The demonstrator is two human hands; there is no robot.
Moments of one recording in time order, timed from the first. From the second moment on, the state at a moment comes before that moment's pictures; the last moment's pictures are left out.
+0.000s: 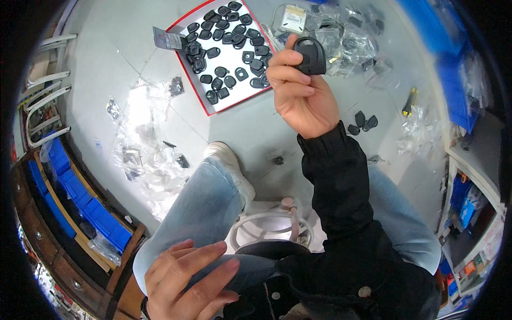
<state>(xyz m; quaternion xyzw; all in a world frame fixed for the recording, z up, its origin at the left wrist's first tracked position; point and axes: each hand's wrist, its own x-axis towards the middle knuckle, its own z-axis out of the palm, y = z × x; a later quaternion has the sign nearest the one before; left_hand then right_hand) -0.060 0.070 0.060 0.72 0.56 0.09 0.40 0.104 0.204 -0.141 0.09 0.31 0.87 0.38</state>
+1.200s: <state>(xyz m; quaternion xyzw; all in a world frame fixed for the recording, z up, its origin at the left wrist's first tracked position) -0.048 0.075 0.057 0.70 0.58 0.03 0.41 0.133 0.189 -0.358 -0.81 -0.49 0.26 0.21</state>
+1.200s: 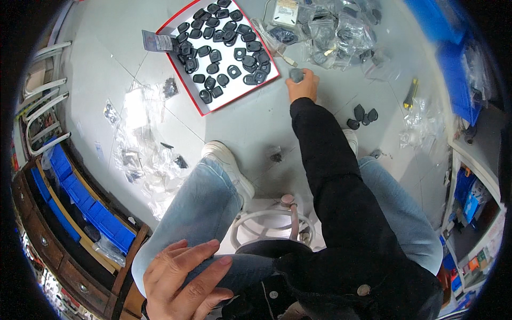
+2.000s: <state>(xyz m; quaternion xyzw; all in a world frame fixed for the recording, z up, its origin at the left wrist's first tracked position) -0.057 0.102 0.051 0.69 0.56 0.04 0.45 0.175 0.255 -0.341 -0.57 -0.78 0.24 0.06</state>
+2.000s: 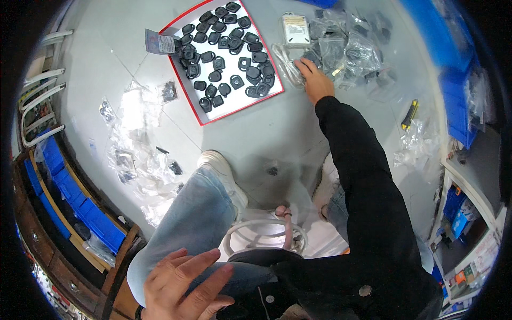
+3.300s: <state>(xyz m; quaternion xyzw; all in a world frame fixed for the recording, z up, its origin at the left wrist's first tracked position) -0.032 0.052 -0.007 0.31 0.62 0.35 0.63 0.158 0.063 -0.112 -0.23 -0.14 0.91 0.32</state>
